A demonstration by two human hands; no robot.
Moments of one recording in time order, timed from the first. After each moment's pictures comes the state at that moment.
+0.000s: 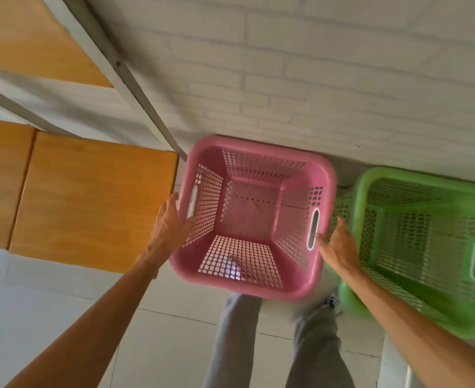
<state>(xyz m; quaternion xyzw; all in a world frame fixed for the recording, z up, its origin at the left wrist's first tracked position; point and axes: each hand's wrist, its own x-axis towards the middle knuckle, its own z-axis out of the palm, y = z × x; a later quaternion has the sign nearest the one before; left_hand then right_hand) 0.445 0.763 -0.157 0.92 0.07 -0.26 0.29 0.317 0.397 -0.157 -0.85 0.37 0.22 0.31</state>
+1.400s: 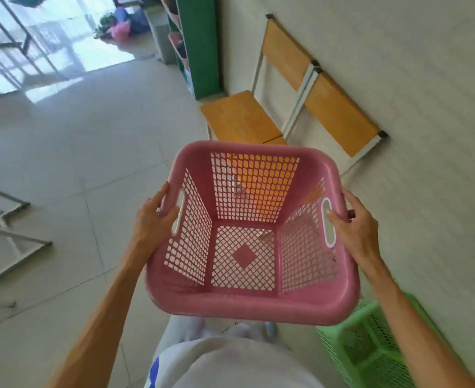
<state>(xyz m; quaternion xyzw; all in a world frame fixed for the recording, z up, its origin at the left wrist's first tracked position) -0.012 0.990 0.264 0.79 0.42 0.14 0.43 0.230 0.647 0.305 -0.89 -0.13 0.12 0.41</state>
